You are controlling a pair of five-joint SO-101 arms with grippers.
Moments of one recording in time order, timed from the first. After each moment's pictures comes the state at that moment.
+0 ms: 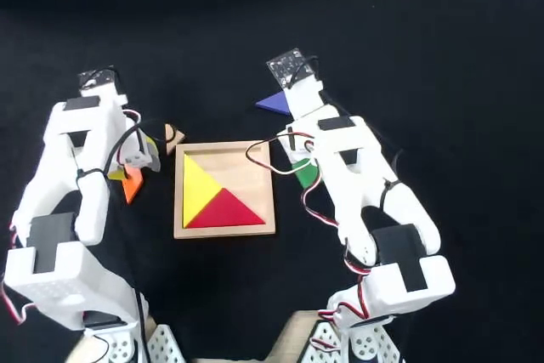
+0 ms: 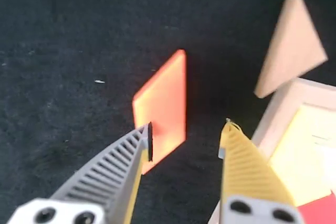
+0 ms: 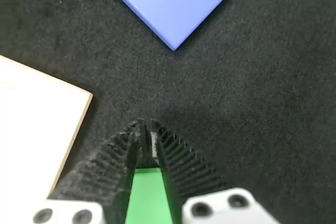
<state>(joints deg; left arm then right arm) -14.3 10.2 19.9 65.8 8.3 -10.1 4.2 33.4 35.2 17.3</state>
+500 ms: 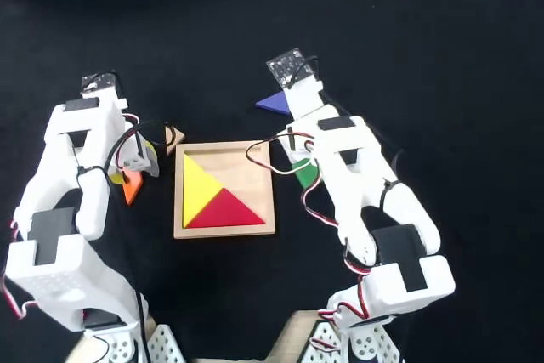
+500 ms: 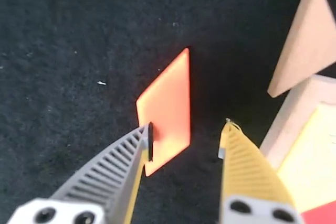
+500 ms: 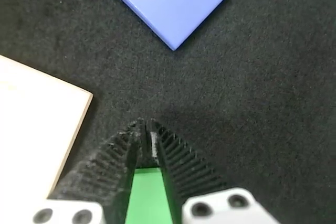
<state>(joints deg) -14.1 14.7 19.0 65.7 6.1 -10.1 4.2 33.4 35.2 17.3</state>
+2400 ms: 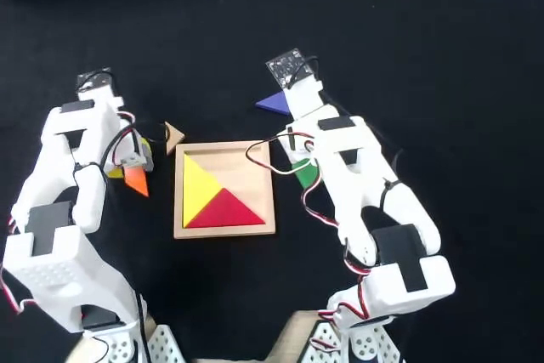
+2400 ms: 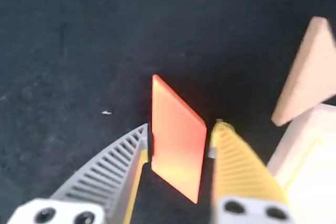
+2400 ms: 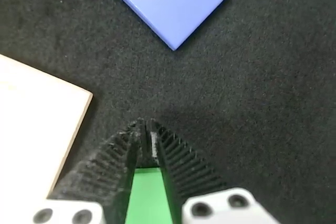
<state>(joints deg) -15.6 17.1 18.5 60.3 3.7 -10.1 4.2 33.4 35.2 17.6</state>
